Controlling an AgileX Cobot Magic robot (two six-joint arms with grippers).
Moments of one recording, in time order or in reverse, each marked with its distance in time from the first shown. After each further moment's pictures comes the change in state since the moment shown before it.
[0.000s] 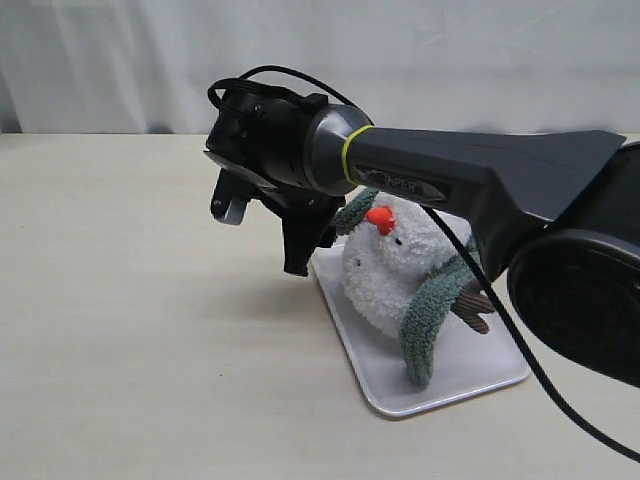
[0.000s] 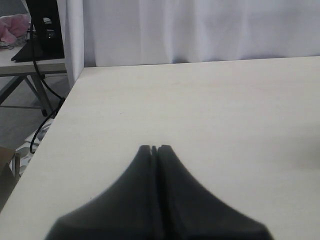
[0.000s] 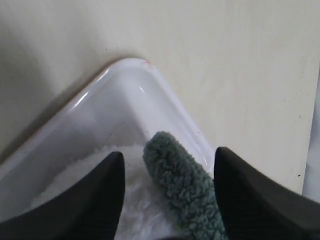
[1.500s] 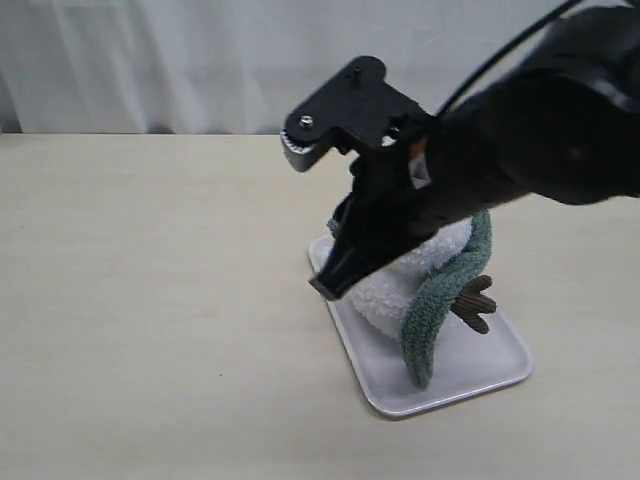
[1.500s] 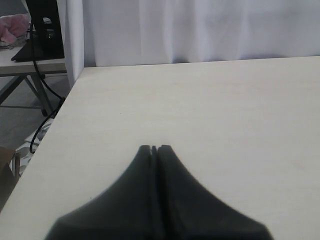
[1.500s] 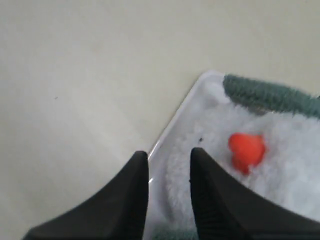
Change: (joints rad) left arm 0.000 0.000 0.000 0.000 0.000 0.000; right arm -0.008 -0.811 0.791 0.389 -0.511 0.211
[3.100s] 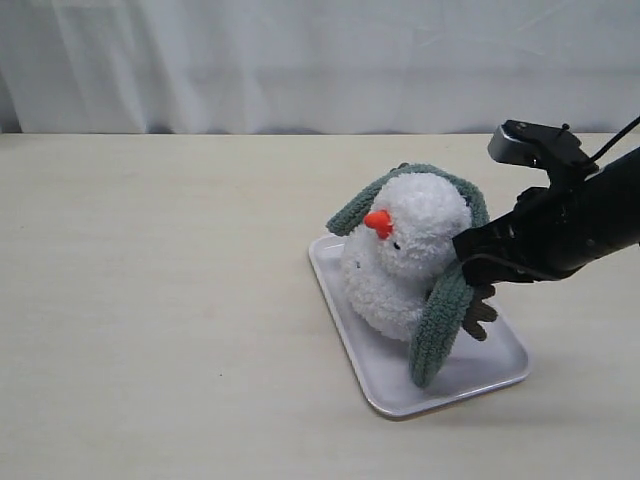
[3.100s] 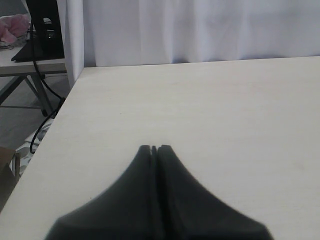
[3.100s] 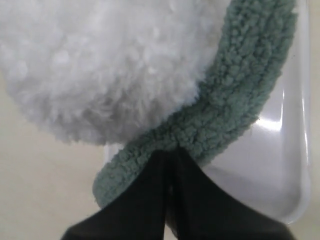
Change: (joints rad) left arm 0.000 0.000 0.000 0.000 0.000 0.000; right arm -0.621 0.012 0.243 0.839 0.018 -0.480
